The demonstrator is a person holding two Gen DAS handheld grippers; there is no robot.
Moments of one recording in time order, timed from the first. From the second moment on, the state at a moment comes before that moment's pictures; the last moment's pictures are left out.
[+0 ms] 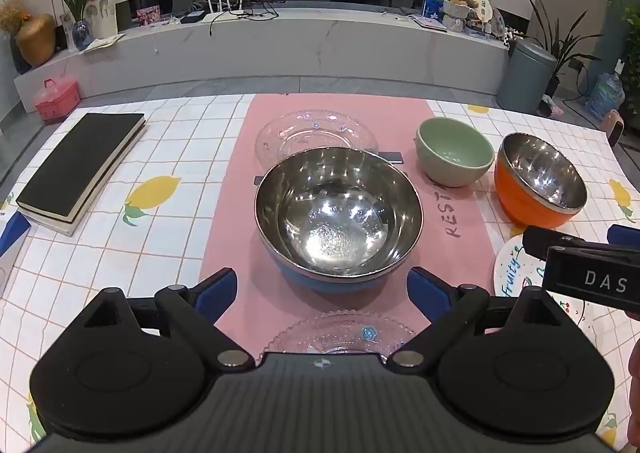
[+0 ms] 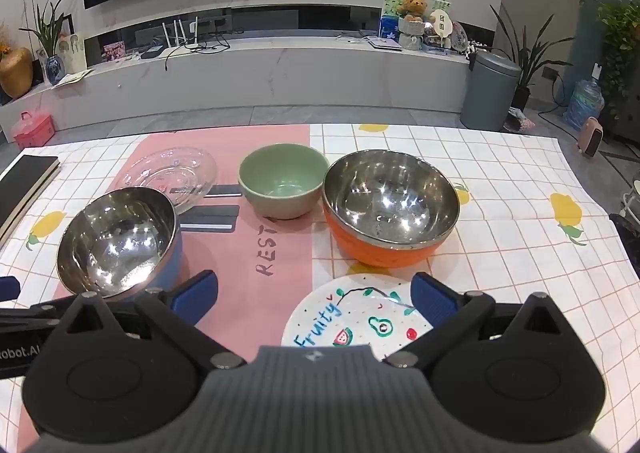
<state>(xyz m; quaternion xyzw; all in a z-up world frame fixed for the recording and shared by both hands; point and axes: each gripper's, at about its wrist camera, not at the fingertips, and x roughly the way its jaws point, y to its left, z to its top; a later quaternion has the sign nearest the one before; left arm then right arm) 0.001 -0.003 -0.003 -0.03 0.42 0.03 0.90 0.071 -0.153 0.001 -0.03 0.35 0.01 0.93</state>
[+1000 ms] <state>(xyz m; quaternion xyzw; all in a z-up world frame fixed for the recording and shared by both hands) 0.001 -0.005 -0.003 -0.03 0.43 0.02 0.90 0.070 -0.155 0.000 -0.03 0.36 0.02 0.93</state>
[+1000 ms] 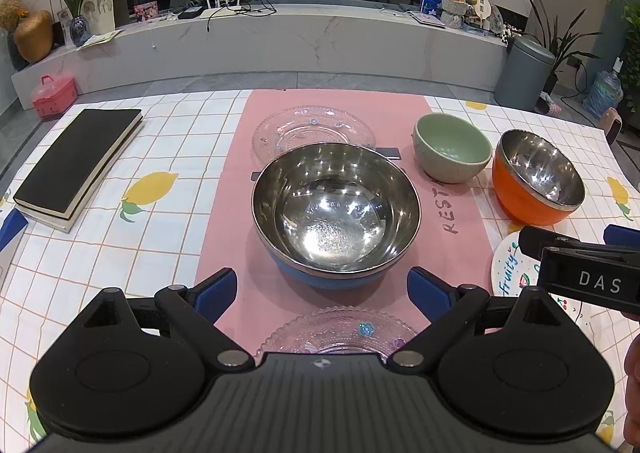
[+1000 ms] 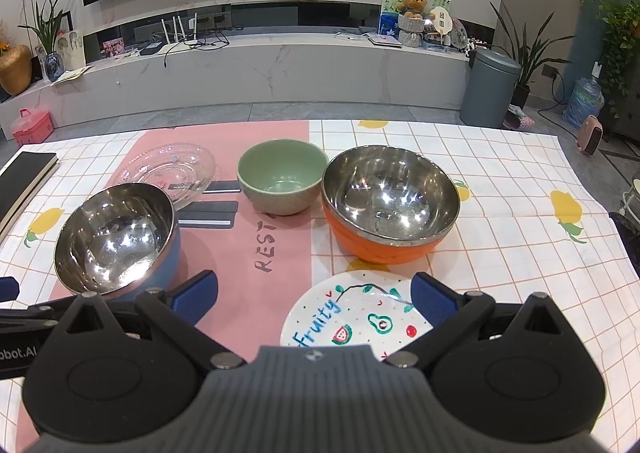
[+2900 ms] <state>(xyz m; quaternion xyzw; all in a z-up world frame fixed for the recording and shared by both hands) 0.001 -0.005 -0.004 -0.03 0.43 0.02 0.90 0.071 -0.156 0.001 -0.03 0.36 0.01 0.93</state>
